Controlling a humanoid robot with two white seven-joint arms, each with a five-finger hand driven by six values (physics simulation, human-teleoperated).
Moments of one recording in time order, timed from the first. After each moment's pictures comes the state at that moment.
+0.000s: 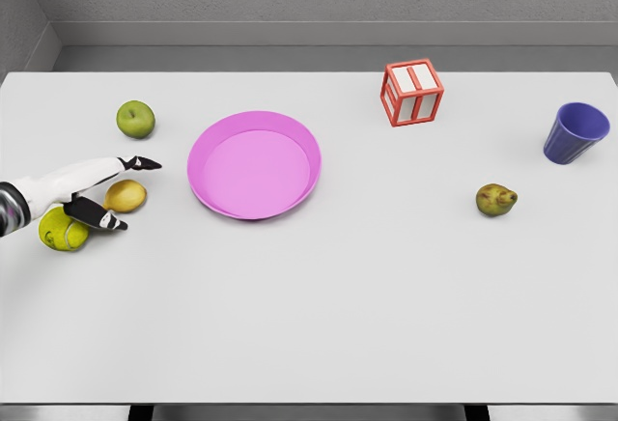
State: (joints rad) left arm -0.28 0.80 -0.36 -1.53 -0.19 -0.07 -0.55; right arm 0.04 0.00 -0.09 0.06 0.15 -0.27 -0.04
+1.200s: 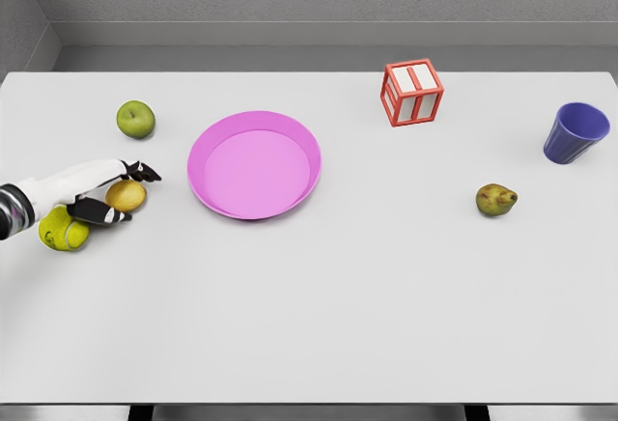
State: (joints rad) left arm -0.28 0.78 -0.35 -1.53 -0.23 -0.07 -0.55; right arm 0.04 0.00 -0.09 0.06 0.15 -0.27 -0.03
